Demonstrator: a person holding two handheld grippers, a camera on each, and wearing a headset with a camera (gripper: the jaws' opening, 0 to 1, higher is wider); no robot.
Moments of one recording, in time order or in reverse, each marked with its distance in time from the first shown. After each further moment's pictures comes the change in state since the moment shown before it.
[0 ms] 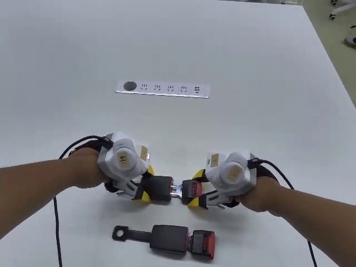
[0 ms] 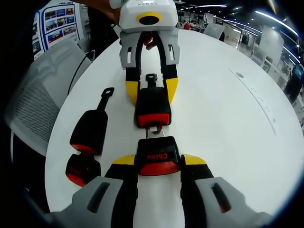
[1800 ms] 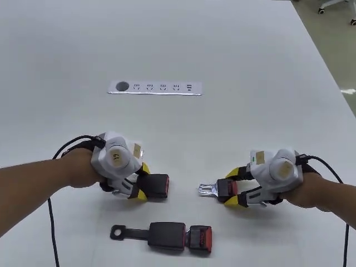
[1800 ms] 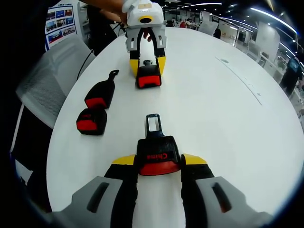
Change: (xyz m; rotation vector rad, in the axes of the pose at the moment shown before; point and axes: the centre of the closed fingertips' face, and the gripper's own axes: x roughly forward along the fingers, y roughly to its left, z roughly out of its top) left arm -0.001 -0.001 0.002 -0.011 -0.010 -0.002; right arm -0.058 -0.008 -0.071 0.026 0.009 -0.017
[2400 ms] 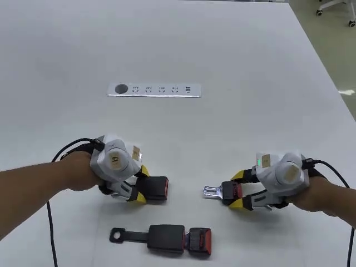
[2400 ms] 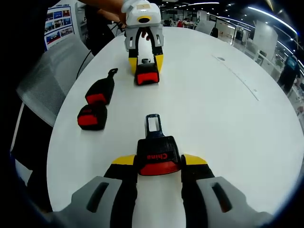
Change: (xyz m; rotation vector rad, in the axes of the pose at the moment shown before) left arm 0.001 0.000 0.000 -0.003 0.002 -0.001; right arm -0.004 -0.002 -0.012 0.013 0.005 -0.017
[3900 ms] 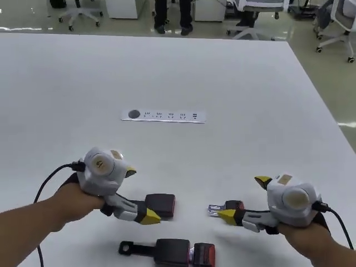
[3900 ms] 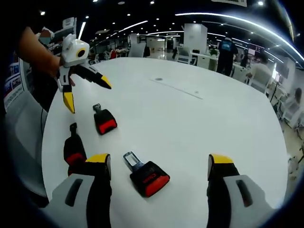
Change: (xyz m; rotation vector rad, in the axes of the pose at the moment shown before) left arm -0.069 0.006 0.017 -0.557 -0.322 0.318; right arm -0.045 -0.022 0.040 0.435 -0.284 -0.489
